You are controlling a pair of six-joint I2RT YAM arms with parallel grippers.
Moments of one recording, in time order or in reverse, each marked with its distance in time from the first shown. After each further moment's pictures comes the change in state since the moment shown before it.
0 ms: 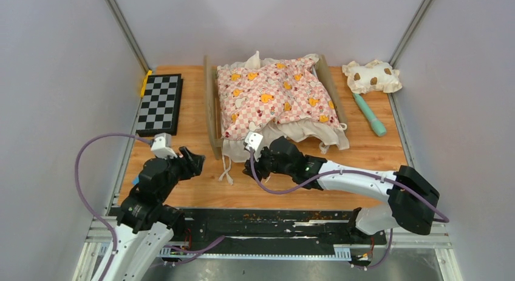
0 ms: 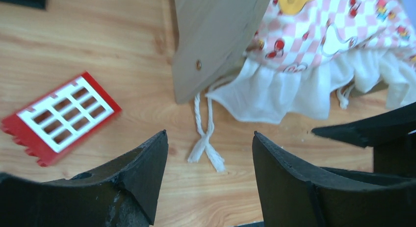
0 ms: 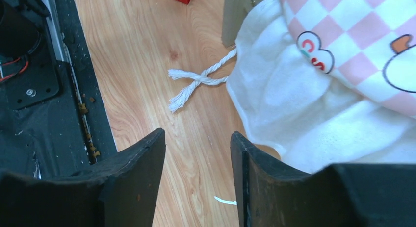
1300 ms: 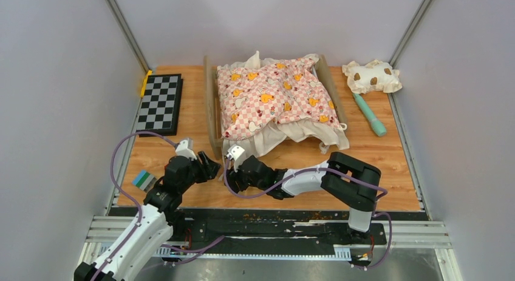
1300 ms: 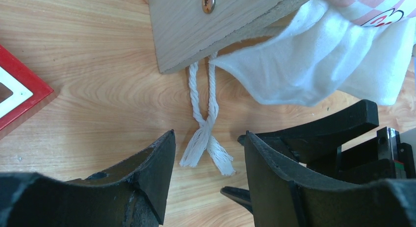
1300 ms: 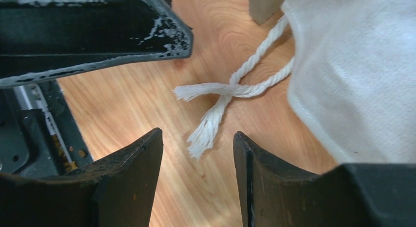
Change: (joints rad) left arm -0.007 0.228 -0.369 0.428 0.174 -0.115; right arm 0.127 0.435 0.047 0.344 0.192 0.323
